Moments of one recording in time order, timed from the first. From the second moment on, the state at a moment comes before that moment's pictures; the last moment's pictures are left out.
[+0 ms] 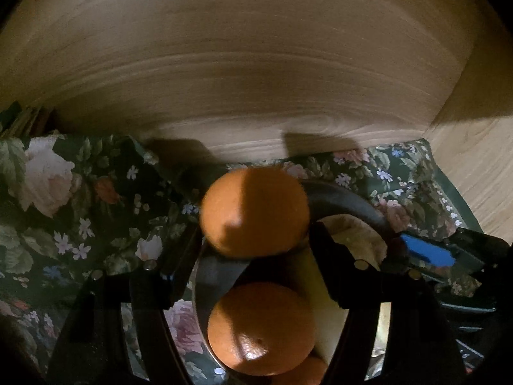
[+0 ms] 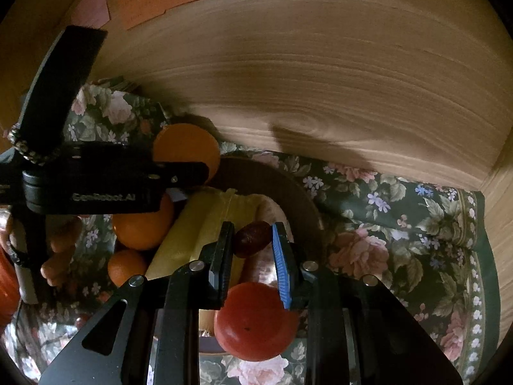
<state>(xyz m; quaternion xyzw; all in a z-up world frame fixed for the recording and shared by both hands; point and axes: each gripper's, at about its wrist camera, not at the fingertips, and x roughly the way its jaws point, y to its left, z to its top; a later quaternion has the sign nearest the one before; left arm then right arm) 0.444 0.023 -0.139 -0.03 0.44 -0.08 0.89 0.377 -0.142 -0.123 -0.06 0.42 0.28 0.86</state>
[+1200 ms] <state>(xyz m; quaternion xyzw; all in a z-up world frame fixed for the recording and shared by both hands) 0.228 0.057 -0.082 0.00 0.33 -0.11 0.94 0.221 -0.151 -0.063 -0.06 0.33 0.28 0.90</state>
